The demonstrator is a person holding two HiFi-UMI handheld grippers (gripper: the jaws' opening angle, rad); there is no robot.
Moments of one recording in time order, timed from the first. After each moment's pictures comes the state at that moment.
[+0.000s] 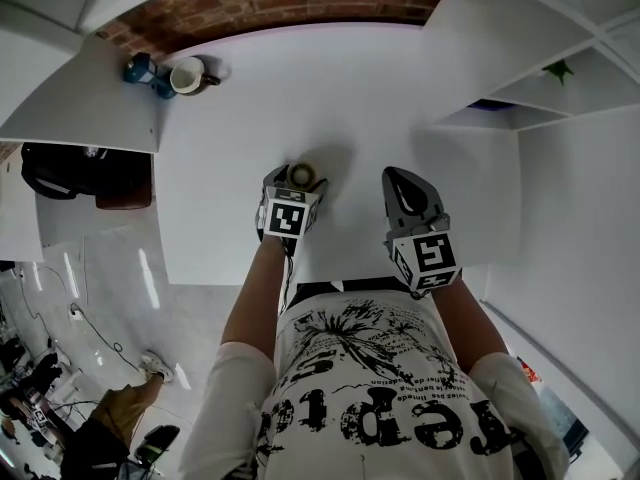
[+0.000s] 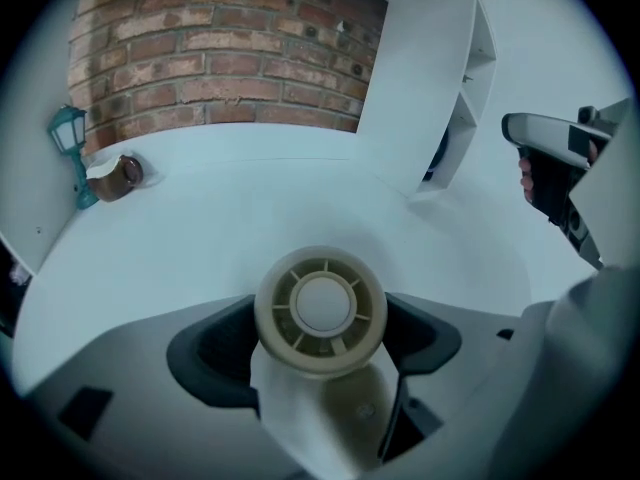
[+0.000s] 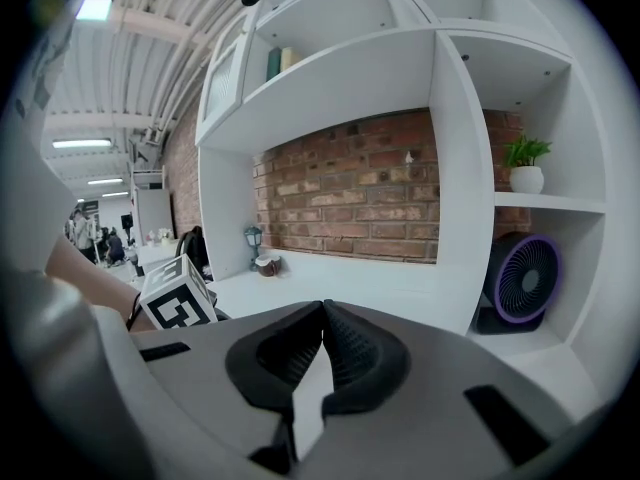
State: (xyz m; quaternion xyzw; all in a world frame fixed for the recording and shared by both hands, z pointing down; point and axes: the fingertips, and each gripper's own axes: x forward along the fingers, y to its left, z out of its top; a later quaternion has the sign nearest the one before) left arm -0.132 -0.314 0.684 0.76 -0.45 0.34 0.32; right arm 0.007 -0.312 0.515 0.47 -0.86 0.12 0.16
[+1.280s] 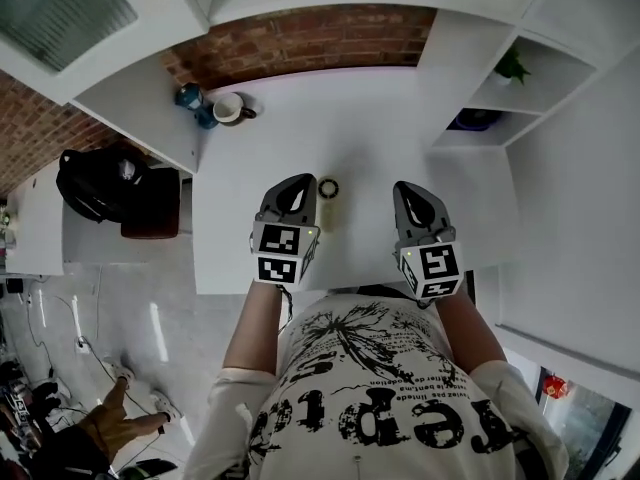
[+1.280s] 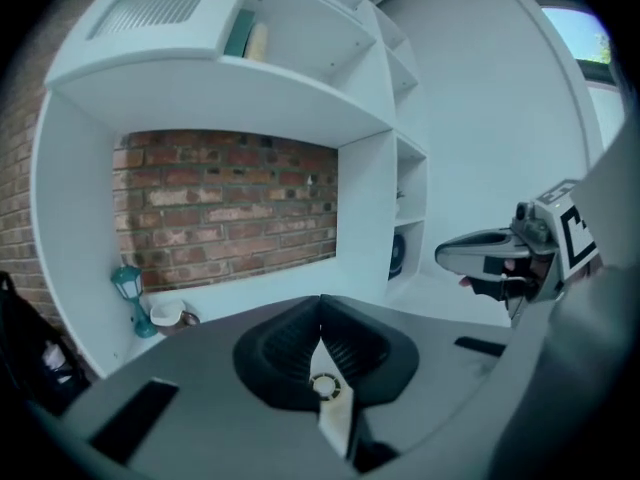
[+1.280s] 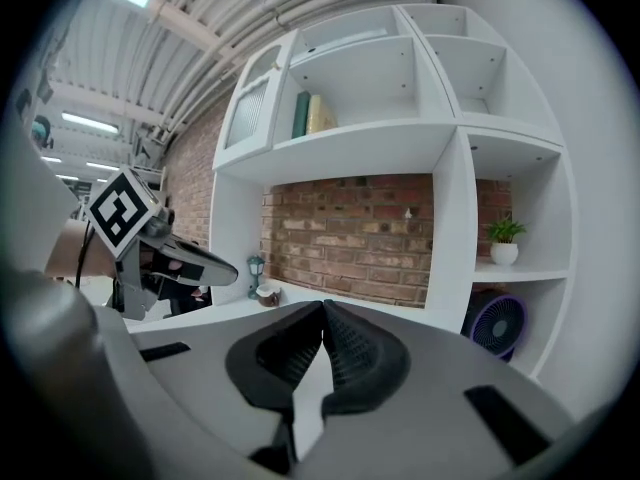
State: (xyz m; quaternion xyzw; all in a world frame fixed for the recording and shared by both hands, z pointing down) left arm -0.161 -0.263 0.438 0.84 -0.50 0.18 0.10; right arm -0.012 -0.242 0.426 0.51 -0.85 0.04 0.12
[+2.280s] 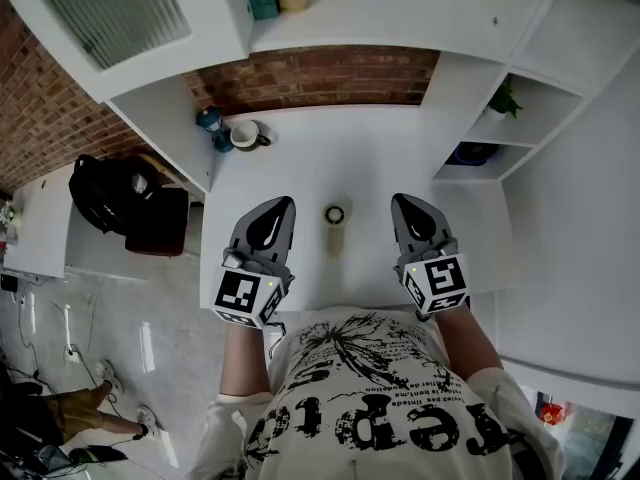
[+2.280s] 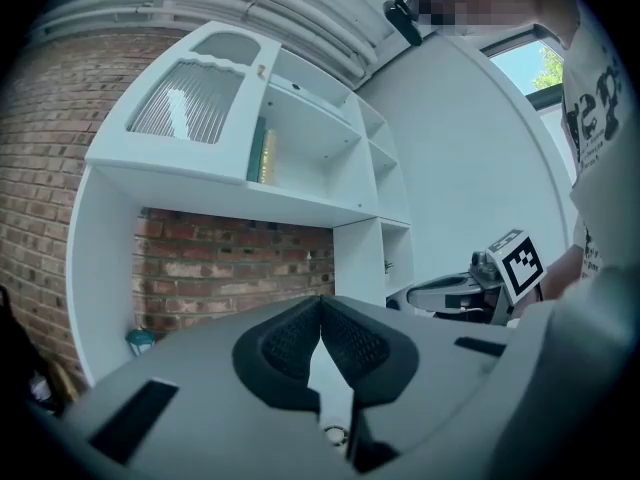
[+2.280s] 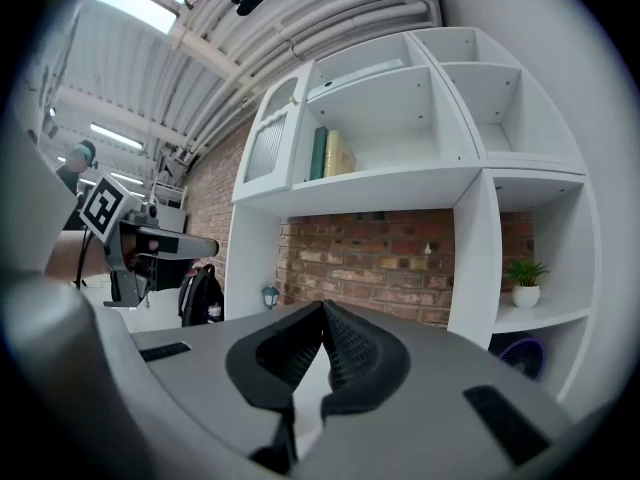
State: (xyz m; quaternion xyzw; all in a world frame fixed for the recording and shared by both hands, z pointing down) left arm -0.201 -0.207 0.326 0.86 -0.50 0.03 0.00; right arm -0.032 -0.231 0.360 0.47 -0.88 -0.01 0.06
